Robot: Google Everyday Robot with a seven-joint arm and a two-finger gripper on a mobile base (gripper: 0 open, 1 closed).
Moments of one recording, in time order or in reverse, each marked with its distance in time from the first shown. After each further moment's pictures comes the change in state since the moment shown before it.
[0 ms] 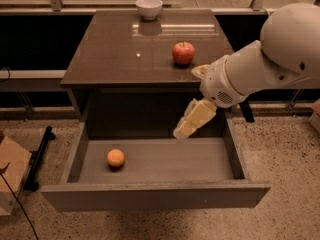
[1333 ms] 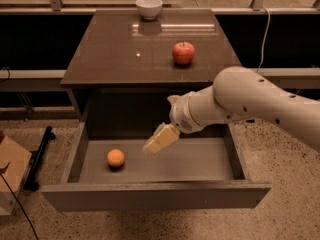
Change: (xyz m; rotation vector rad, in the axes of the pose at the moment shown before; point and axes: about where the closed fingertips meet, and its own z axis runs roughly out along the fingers) arm 0.013 0.019 0.117 -0.037 -0.101 0.129
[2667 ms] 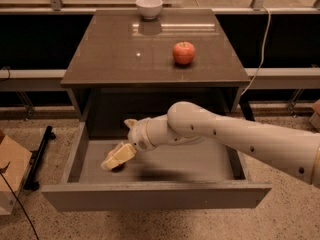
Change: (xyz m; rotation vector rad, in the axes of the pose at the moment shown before) arm -0.019 0.055 0.162 -0.238 -0.219 0.071
